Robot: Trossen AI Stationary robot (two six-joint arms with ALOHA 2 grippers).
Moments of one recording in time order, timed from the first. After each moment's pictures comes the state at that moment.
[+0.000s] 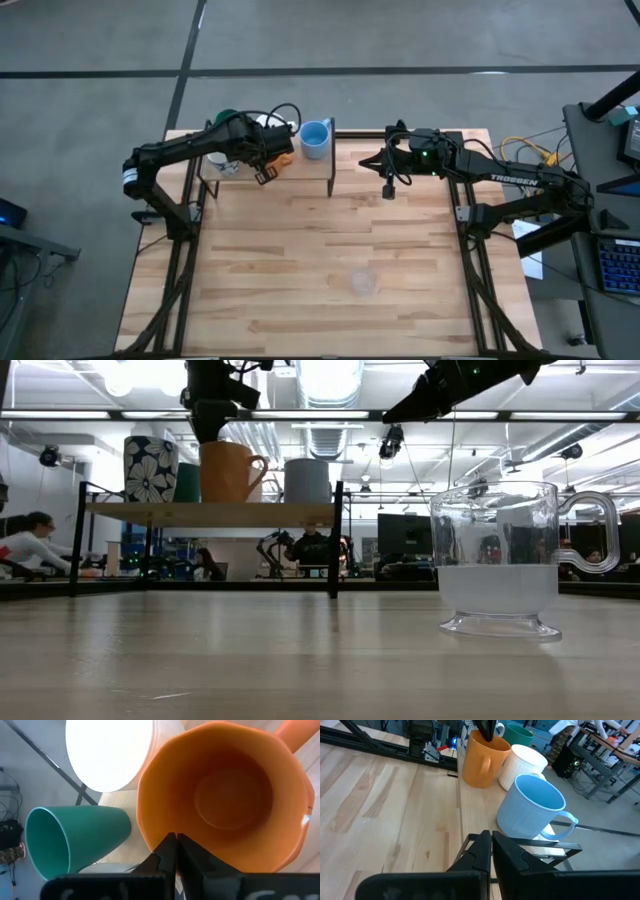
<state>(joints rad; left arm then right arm) 0.30 1.58 1.68 -1.52 -0.53 -0.21 -0.30 1.13 0.91 -0.15 -0.09 -0.38</state>
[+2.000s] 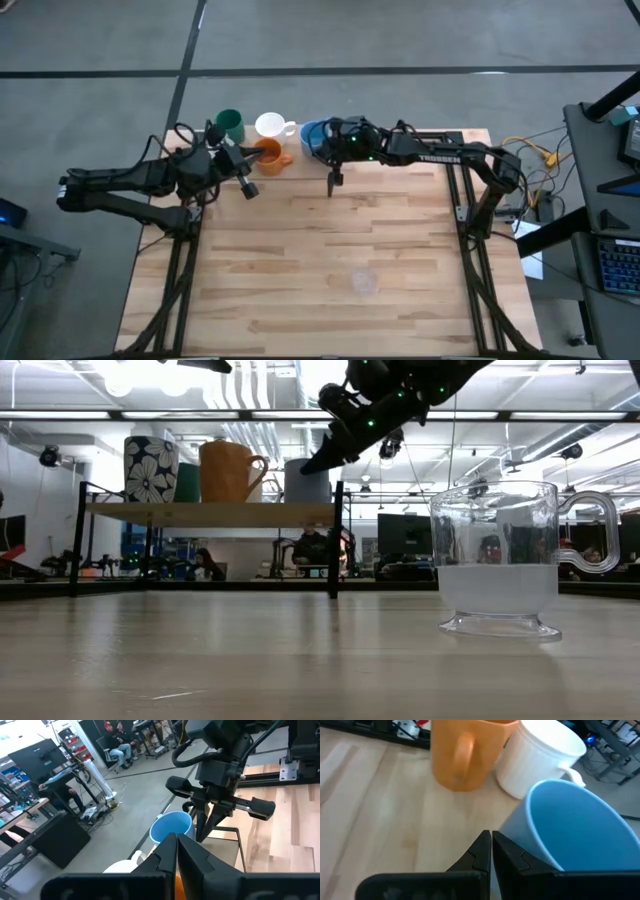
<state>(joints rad) 0.01 0.87 1.01 -0.35 -0.63 0.24 -0.35 1.75 1.34 -0.09 -0.09 -0.41</state>
